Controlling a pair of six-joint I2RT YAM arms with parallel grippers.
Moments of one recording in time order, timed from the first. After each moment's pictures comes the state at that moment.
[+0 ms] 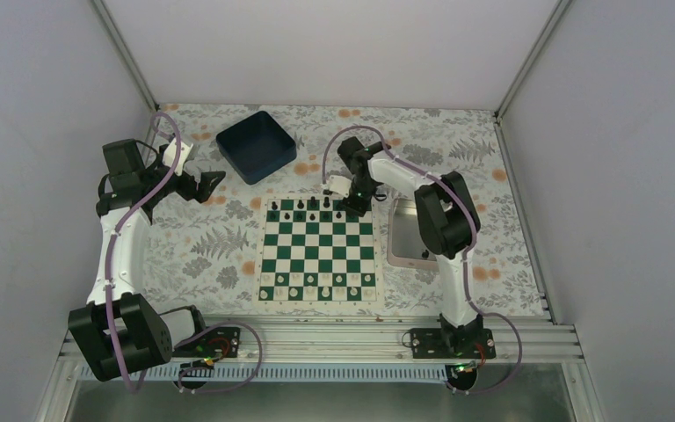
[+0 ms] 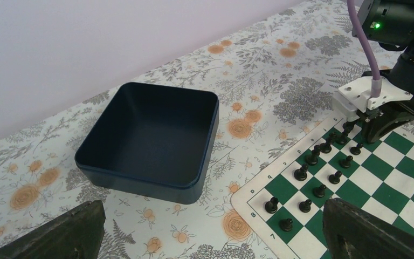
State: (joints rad) left arm 0.29 1.17 0.96 -0.44 0.84 0.52; right arm 0.55 2.13 1.64 -0.99 -0.17 -0.63
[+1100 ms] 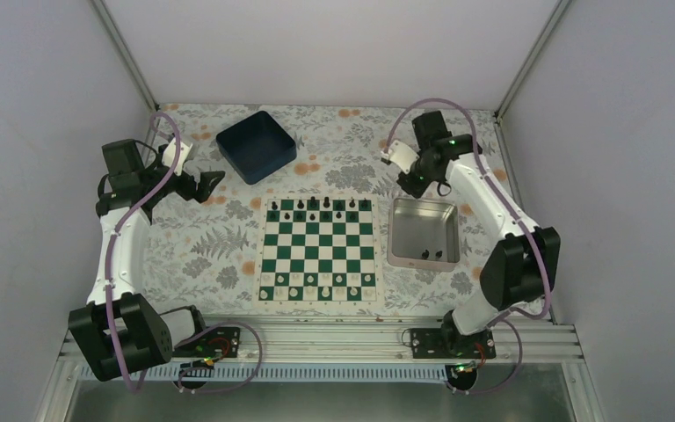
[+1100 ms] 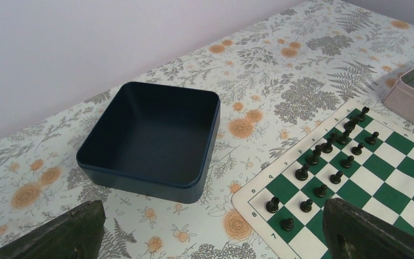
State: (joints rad) left arm 0.30 1.17 0.96 -0.44 0.84 0.52; right arm 0.32 1.59 1.48 -1.02 -0.09 -0.65
